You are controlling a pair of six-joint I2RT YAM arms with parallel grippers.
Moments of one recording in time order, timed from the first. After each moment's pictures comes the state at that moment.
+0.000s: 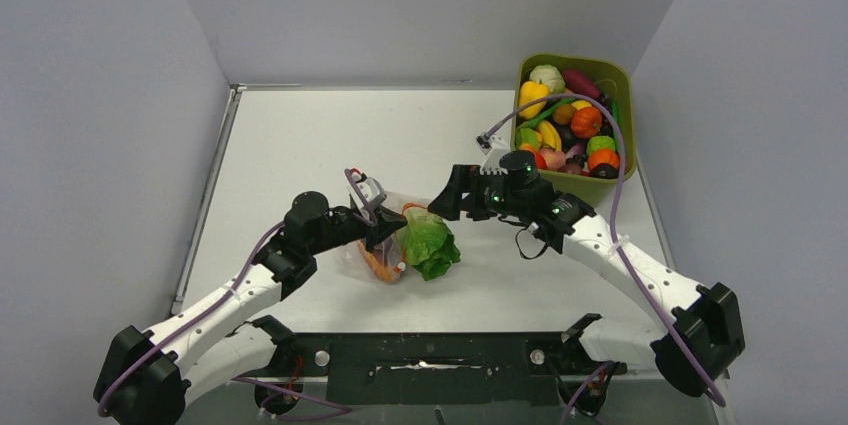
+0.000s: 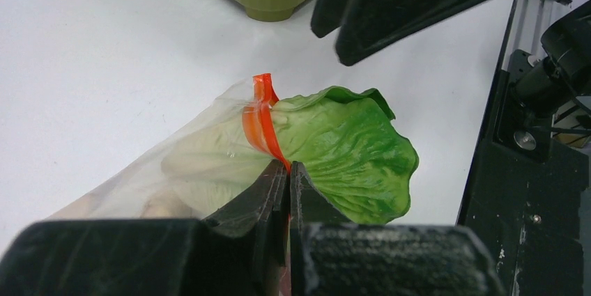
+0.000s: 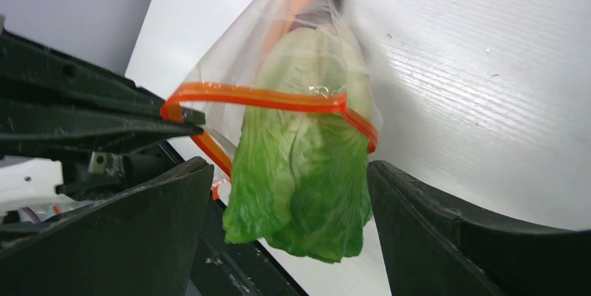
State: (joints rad) left arm -0.63 0.95 0.51 0.25 0.46 -0.07; right arm 0.63 1.13 0.87 -0.24 -0.28 0.54
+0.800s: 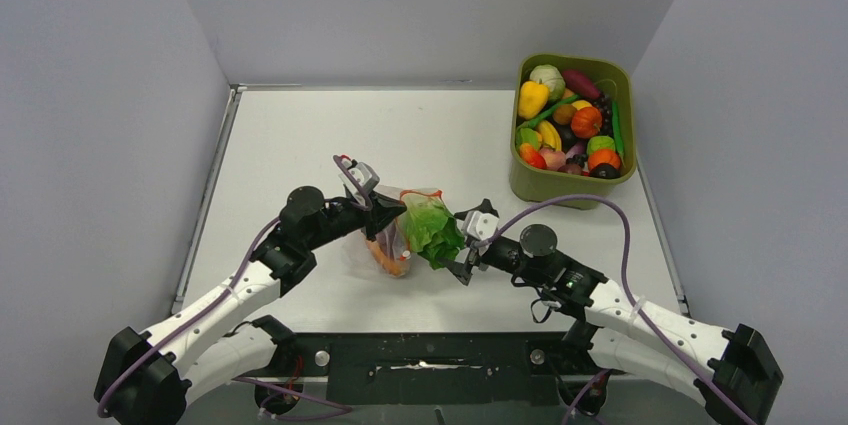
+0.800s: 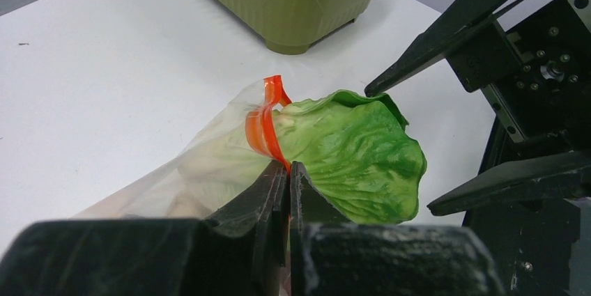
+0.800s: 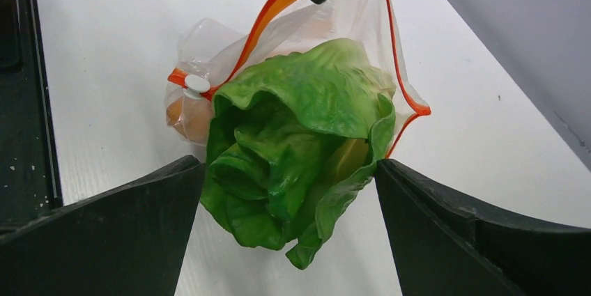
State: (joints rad) left arm -0.62 0.95 0.56 0.28 0.39 -0.16; right arm 0.86 0.83 0.41 0.25 -0.22 -0.29
